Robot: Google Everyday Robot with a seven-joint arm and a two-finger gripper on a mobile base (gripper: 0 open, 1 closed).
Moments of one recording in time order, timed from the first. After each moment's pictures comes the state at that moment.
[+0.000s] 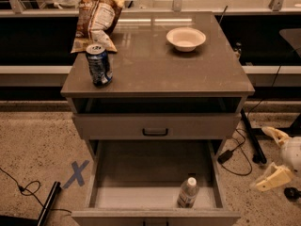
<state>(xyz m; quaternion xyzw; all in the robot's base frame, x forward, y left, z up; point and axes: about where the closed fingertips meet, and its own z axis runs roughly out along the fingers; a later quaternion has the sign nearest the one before) 0.434 -0.310 0.709 -0.49 0.78 0.14 0.36</state>
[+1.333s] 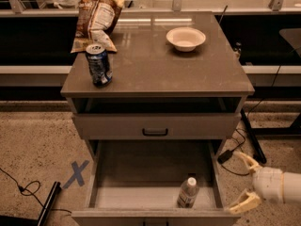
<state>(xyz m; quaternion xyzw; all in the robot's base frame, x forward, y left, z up) 0.412 -0.256 0.610 -0.49 0.72 0.23 0.44</state>
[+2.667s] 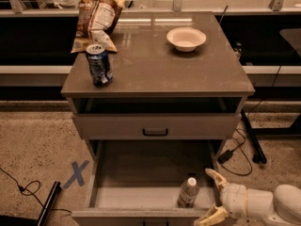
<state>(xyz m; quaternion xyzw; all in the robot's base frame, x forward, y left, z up) 0.392 -0.171 0.535 -0.45 0.71 0.32 0.44</state>
